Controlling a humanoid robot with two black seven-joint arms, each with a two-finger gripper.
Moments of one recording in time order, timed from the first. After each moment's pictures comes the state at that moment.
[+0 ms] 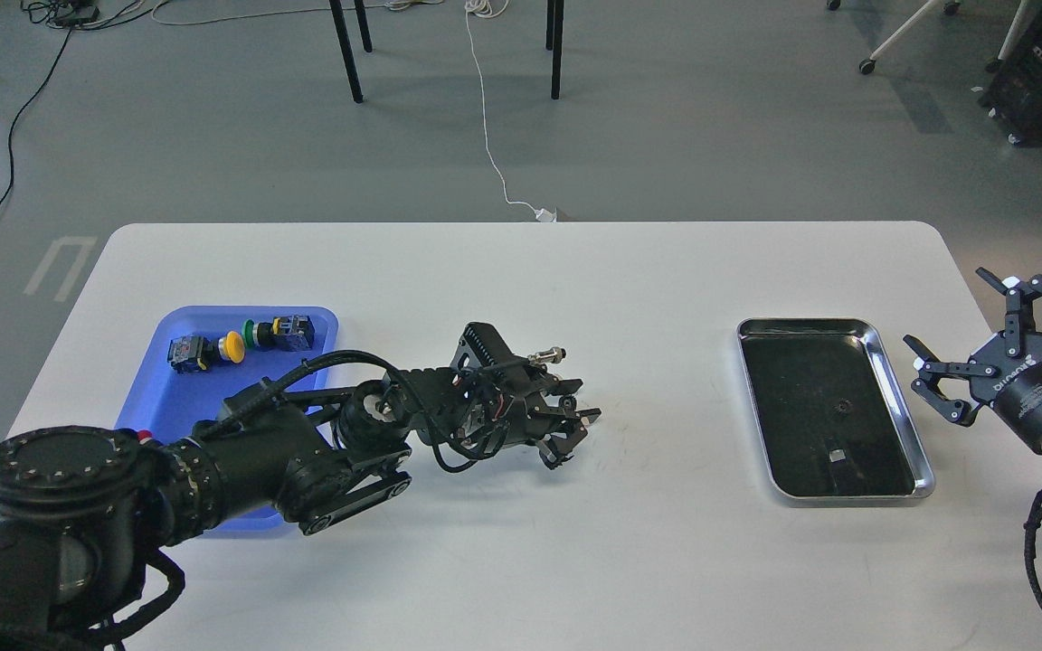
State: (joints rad) left arm -0.89 -0.04 0.00 -0.69 1.96 0.08 -0.28; right arm 0.53 -0.92 0.20 1.10 0.40 0.49 0.49
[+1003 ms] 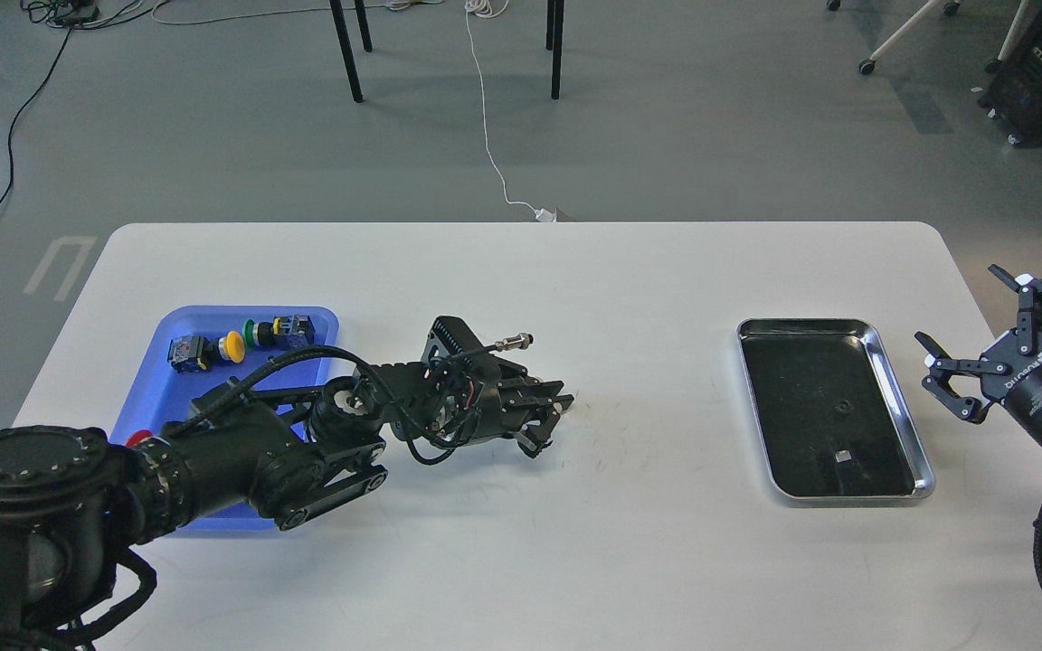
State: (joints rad) left arm -0.90 0.04 -0.01 -0.74 1.87 0.08 -0.30; right arm 0.52 -0.93 0.22 1.09 0.40 0.49 0.49
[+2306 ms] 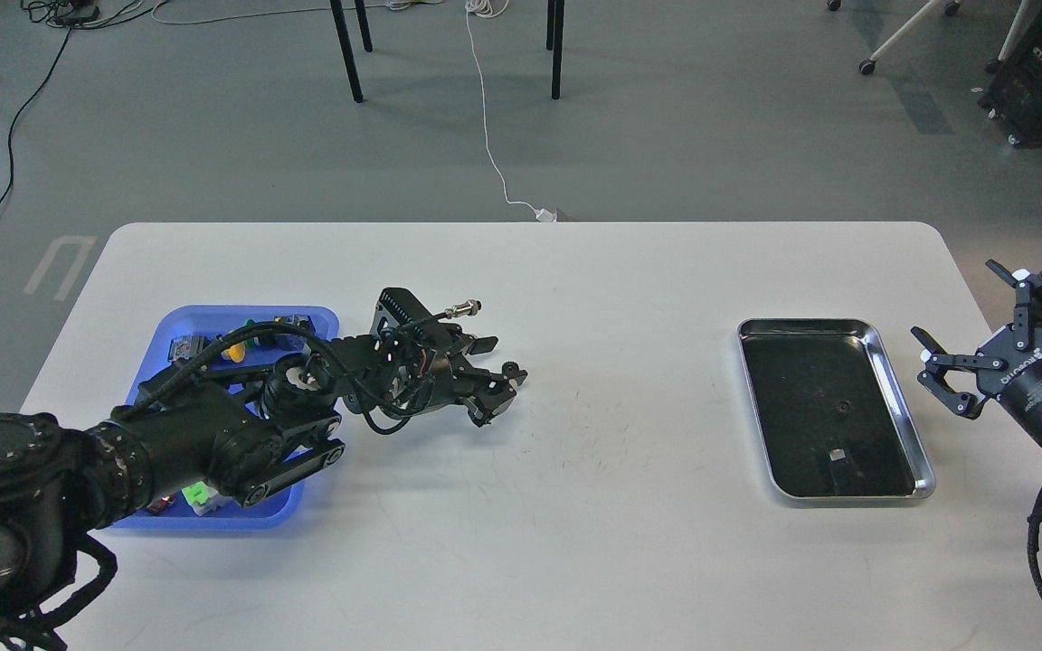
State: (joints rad) left arm -0.90 0.11 -0.01 -0.68 1.87 0.09 -0.28; right arm 0.52 -0.92 0.23 1.09 0.40 0.49 0.49
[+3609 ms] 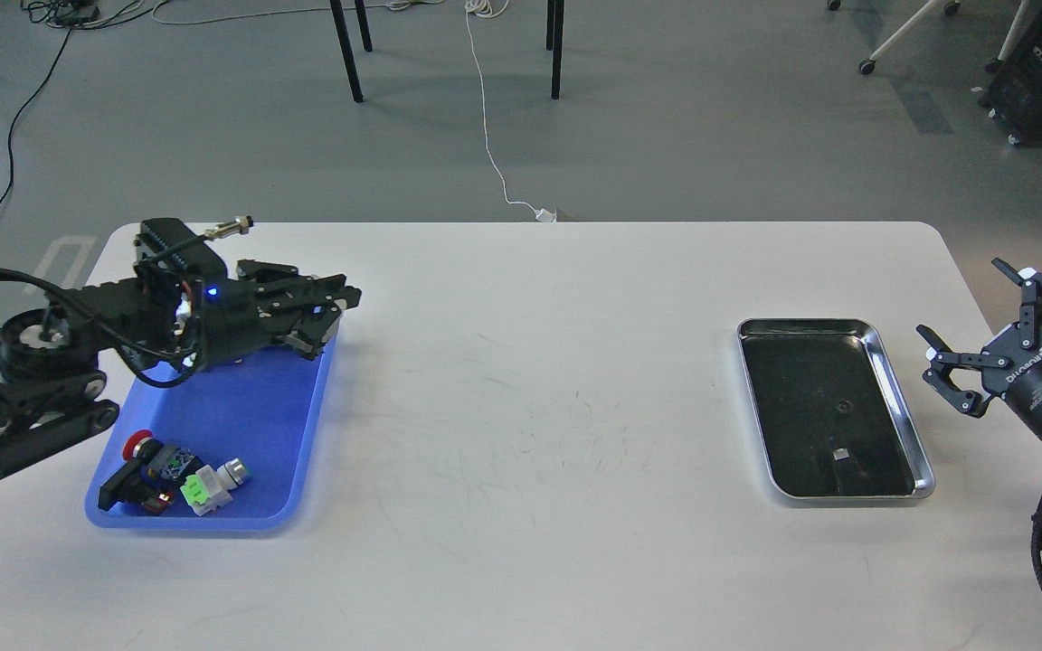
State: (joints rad) left arm -0.87 0.89 -0.03 -1.16 1.73 0.15 -0.38; right arm 0.52 -0.92 0.24 1.08 0.40 0.49 0.49
